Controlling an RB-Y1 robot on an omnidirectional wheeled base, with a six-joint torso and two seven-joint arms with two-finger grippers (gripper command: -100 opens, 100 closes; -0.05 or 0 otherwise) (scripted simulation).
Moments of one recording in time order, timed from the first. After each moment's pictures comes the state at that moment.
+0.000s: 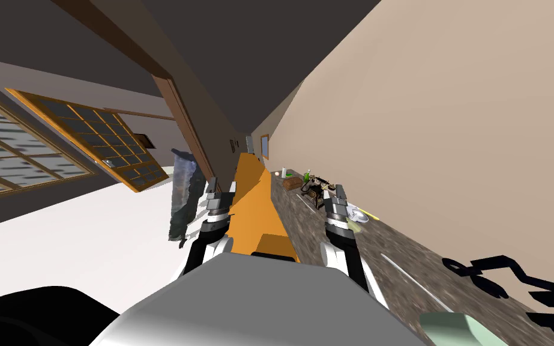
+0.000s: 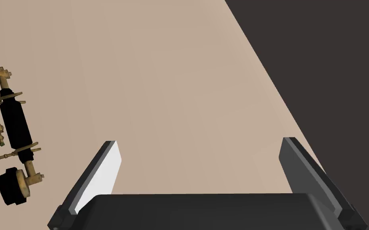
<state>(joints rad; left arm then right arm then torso) 0.55 0.00 -0.06 -2.30 0.07 -0.61 0.00 0.45 0.04 -0.02 -2.27 0.11 -0.41 0.00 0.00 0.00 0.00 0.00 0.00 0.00</state>
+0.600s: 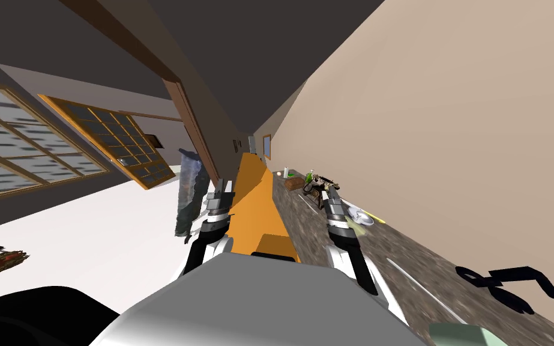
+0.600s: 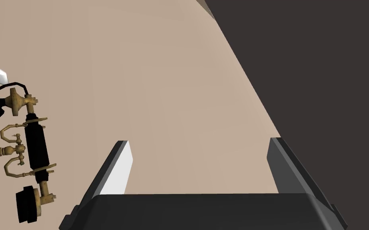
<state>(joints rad) 0.55 0.00 -0.06 -2.30 0.07 -0.61 0.00 0.45 -0.12 -0.03 -2.25 0.10 -0.38 0.00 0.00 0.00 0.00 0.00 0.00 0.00</state>
